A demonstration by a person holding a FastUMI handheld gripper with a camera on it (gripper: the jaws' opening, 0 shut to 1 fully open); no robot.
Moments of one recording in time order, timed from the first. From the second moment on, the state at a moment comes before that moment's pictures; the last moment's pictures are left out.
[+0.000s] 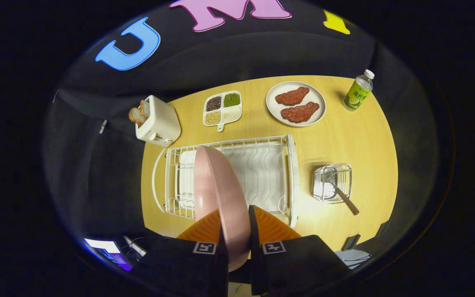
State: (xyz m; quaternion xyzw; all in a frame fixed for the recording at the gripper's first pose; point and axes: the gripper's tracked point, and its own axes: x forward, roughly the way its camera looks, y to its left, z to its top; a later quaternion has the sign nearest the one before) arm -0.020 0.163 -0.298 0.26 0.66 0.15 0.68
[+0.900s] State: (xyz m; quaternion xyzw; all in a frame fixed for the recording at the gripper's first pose) arm -0.227 0.212 -0.412 0.28 0.69 0.12 0.66
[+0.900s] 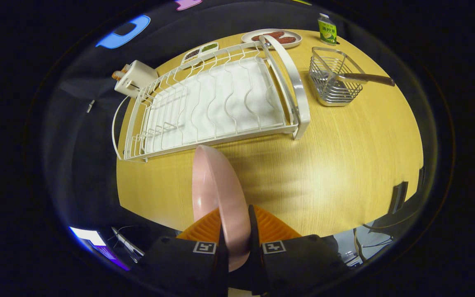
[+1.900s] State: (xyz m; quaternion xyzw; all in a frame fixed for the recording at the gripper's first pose) arm -0.207 0.187 -0.426 0.25 0.61 0.13 0.74
